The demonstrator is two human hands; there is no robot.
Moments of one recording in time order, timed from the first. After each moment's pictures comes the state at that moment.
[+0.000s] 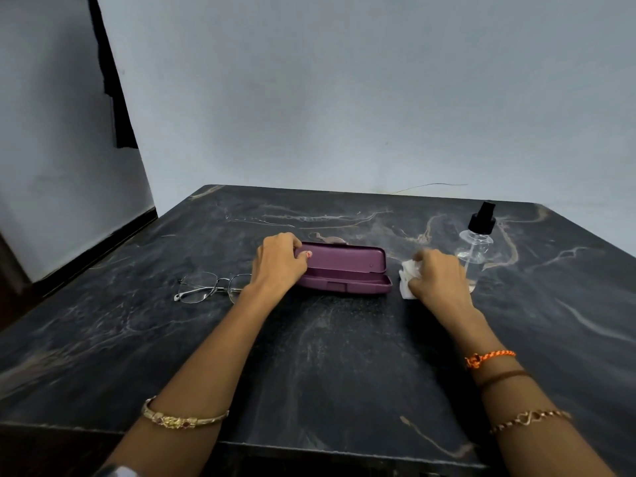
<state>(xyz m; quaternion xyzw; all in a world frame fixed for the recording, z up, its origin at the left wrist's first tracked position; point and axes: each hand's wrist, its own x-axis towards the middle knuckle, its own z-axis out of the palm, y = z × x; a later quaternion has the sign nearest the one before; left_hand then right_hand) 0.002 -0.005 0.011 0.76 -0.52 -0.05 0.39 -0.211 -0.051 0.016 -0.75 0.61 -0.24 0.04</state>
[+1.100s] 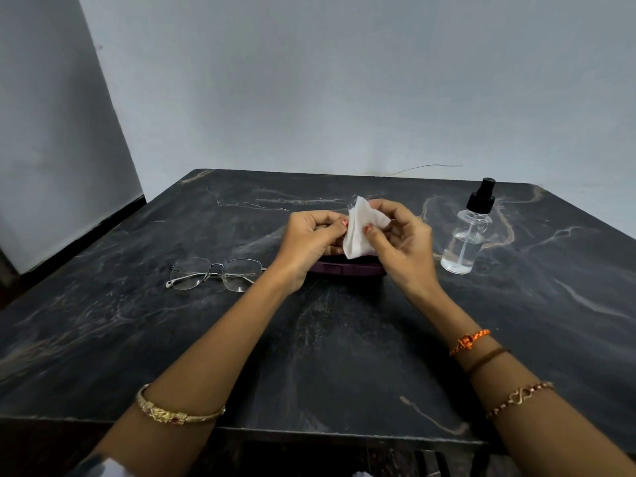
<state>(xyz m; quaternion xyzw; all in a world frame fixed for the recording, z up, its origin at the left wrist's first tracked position) -0.041 0.008 0.028 0.47 -0.52 -0.35 0.62 -0.175 -0.030 0.015 -0.70 0.23 -0.57 0.36</state>
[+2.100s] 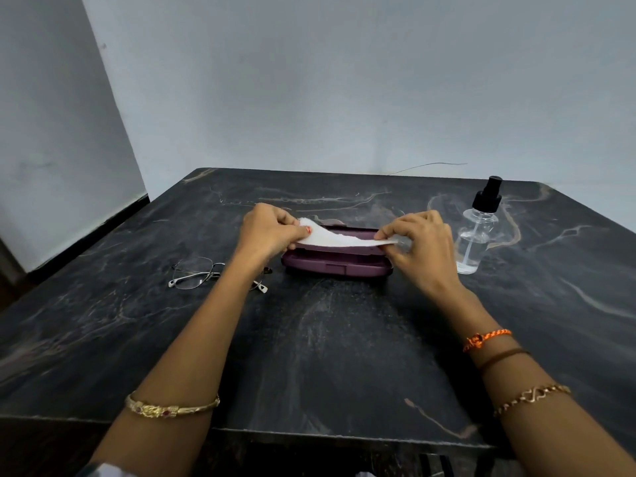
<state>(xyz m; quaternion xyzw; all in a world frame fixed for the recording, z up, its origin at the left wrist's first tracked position) 0.011 0.003 0.033 0.71 -0.48 -0.20 0.47 -0.198 -0.044 0.017 -0.82 0.43 -0.39 0.03</state>
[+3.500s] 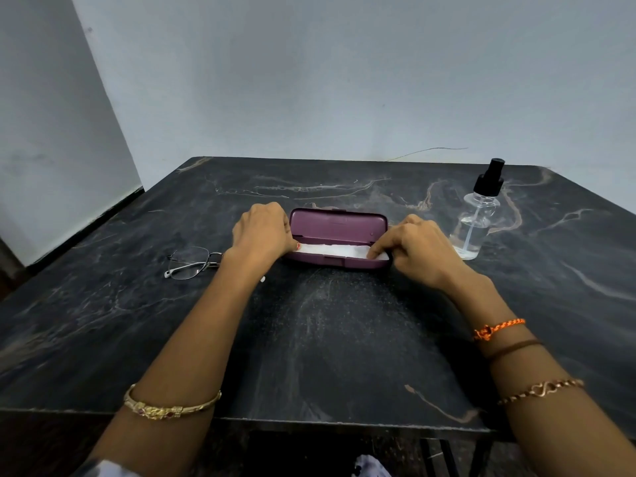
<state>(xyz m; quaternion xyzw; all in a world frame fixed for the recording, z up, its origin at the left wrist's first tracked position) 0.000 0.015 0.036 0.81 -0.54 -0.07 0.23 -0.205 -0.039 0.021 -0.90 0.40 -0.18 0.04</state>
